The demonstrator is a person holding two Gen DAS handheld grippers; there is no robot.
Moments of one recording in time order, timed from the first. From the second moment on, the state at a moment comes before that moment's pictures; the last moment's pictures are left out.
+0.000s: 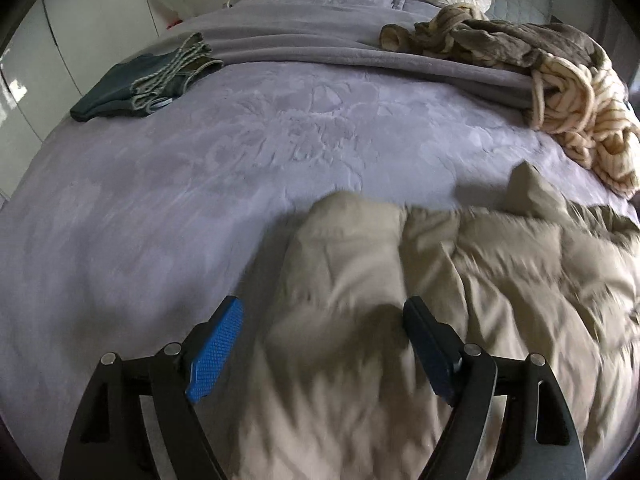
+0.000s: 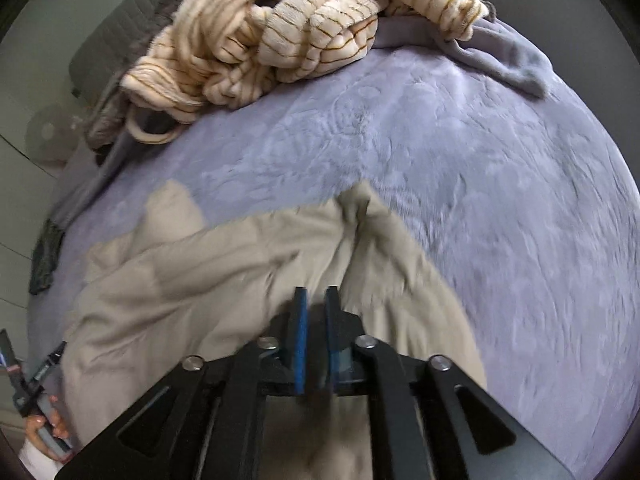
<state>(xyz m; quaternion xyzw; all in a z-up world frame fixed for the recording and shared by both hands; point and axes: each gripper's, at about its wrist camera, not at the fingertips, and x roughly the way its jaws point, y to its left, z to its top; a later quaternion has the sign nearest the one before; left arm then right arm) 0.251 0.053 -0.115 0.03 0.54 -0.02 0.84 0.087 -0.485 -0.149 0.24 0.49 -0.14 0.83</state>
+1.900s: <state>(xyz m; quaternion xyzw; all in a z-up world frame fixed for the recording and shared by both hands) 0.098 0.101 -0.168 -0.27 0.63 -0.14 0.71 -0.079 -0.437 -0.217 0.54 0.44 -0.07 0.71</state>
